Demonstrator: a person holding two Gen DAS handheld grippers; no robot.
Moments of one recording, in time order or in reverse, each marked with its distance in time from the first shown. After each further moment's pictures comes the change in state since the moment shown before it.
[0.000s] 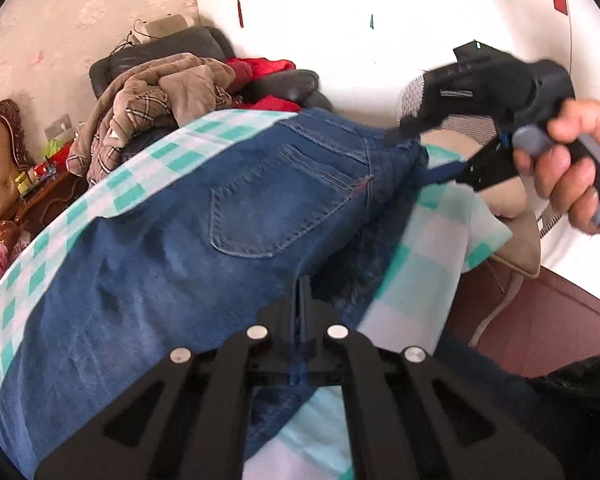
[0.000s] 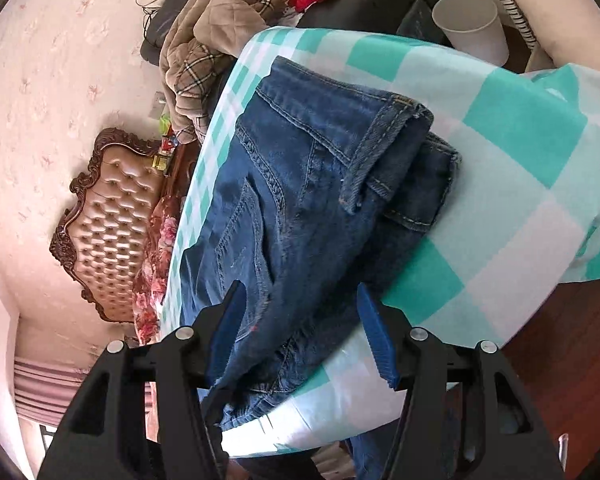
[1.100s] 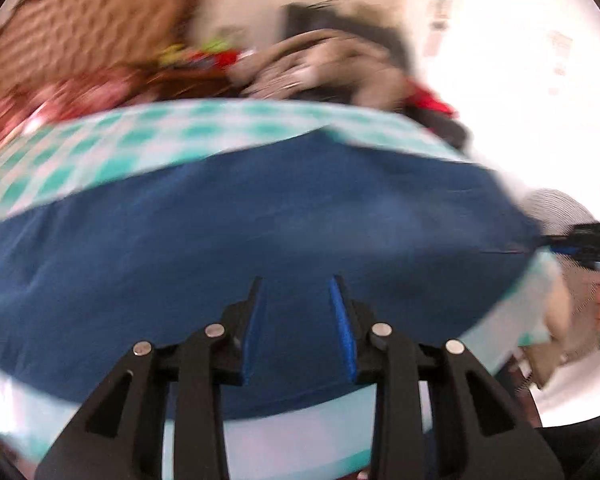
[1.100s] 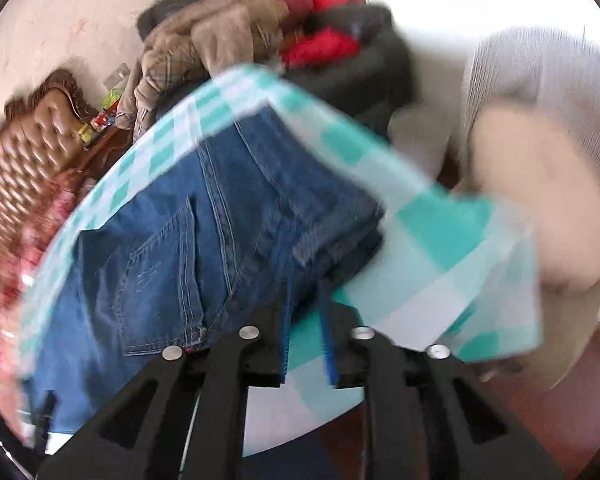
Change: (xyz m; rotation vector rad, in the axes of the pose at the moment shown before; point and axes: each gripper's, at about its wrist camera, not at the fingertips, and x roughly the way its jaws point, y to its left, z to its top) left arm -0.090 0.141 -0.119 -0.644 0.011 0.276; right arm -0.015 0.049 -0.031 -0.412 -0.274 -0.510
